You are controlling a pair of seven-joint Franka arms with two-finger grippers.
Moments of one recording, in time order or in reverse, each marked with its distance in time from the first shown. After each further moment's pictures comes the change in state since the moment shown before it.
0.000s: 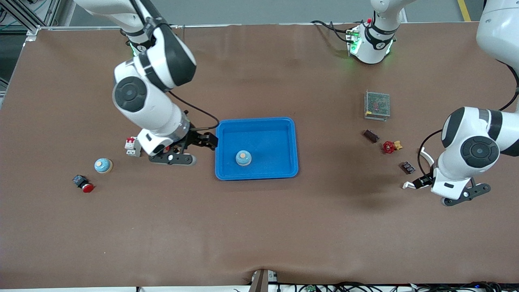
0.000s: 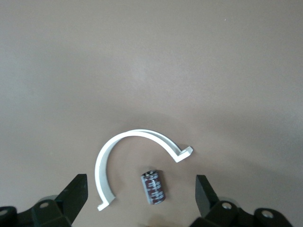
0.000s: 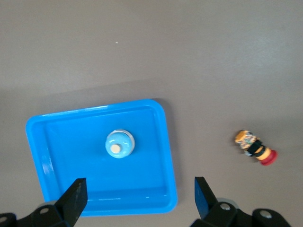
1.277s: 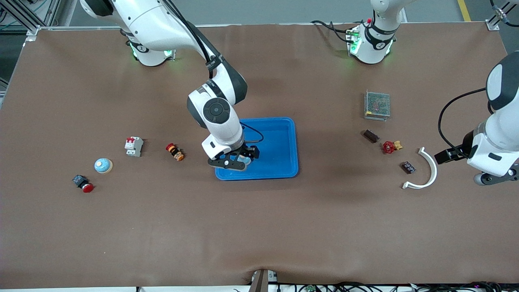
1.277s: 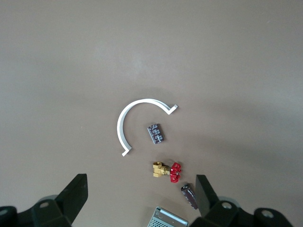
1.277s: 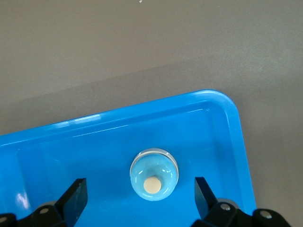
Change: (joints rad) left arm -0.002 -0.202 -0.058 0.188 -0.256 -0.328 0.265; right arm 0.166 0.289 -0.008 0.026 -0.115 0.300 0.249
